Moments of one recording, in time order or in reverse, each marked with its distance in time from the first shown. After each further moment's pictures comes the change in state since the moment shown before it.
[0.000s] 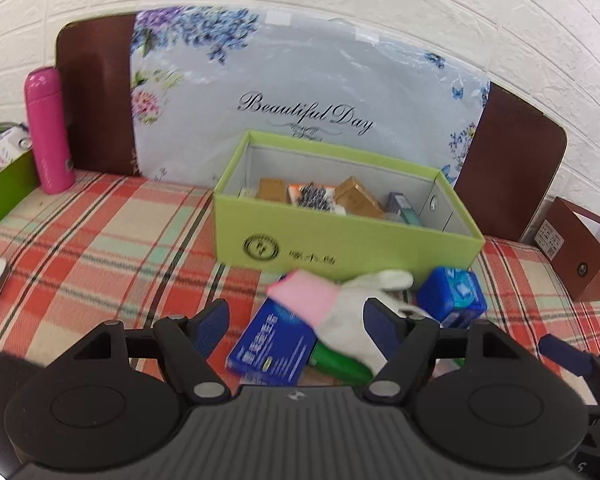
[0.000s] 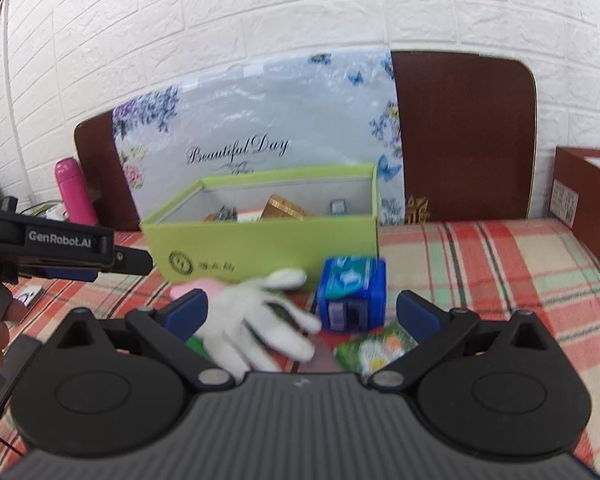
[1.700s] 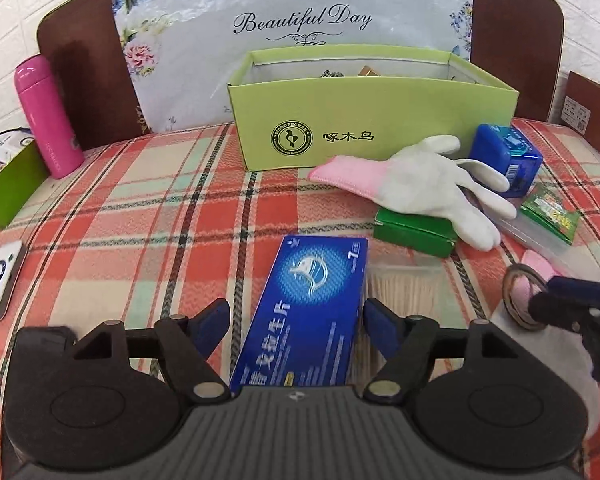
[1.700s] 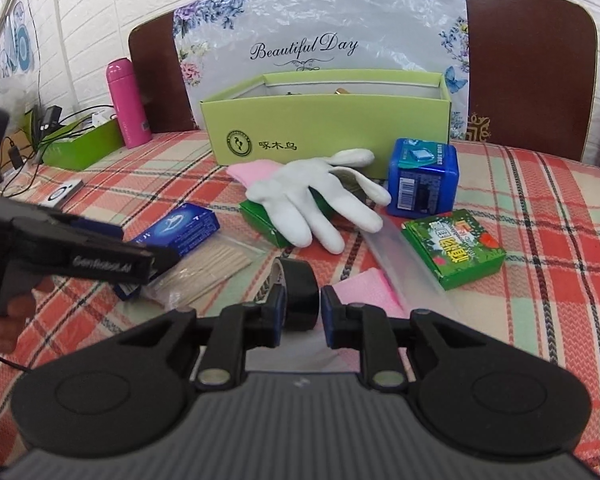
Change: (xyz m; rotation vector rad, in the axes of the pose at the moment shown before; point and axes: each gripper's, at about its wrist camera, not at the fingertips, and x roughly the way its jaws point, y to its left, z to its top) left arm 0.032 0.017 -0.061 0.245 0.109 0.101; right arm 0.004 0.025 -0.052 -0.119 0.196 0.105
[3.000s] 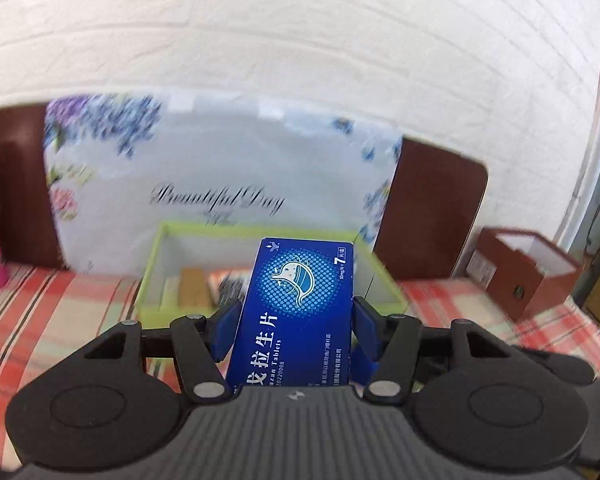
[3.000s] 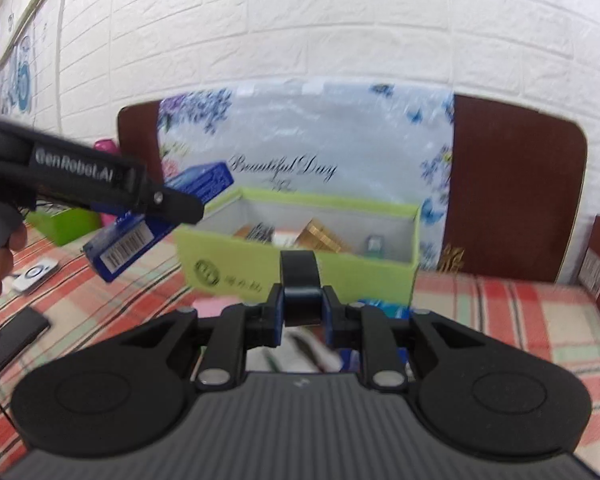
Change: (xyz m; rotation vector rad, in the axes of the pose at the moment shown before) left arm -0.057 -0.014 0.127 -0.101 -0.309 -0.290; right arm -0.012 -0.021 0.085 -0.071 -0.249 -0.069
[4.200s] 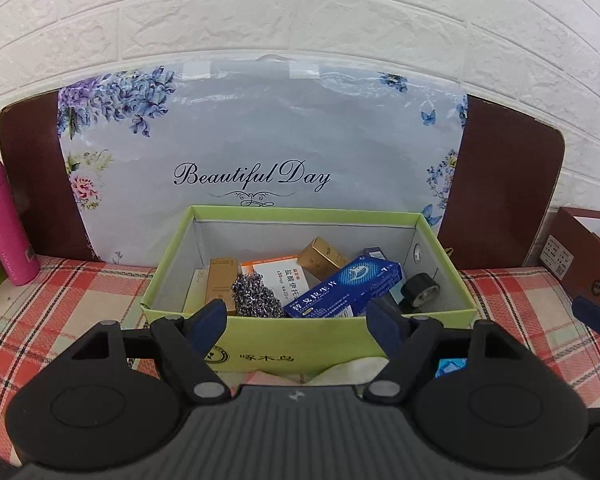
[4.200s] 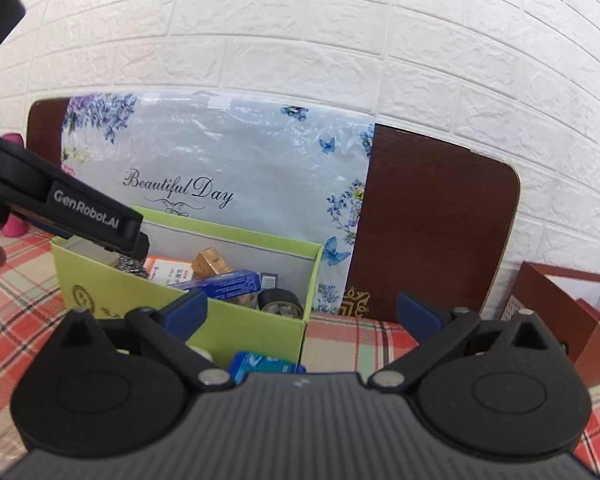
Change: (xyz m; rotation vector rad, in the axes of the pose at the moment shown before) left arm 0.054 -0.021 -0.012 0.022 0.097 0.225; right arm 0.024 -0.020 0.004 -0.061 -0.073 -0.265
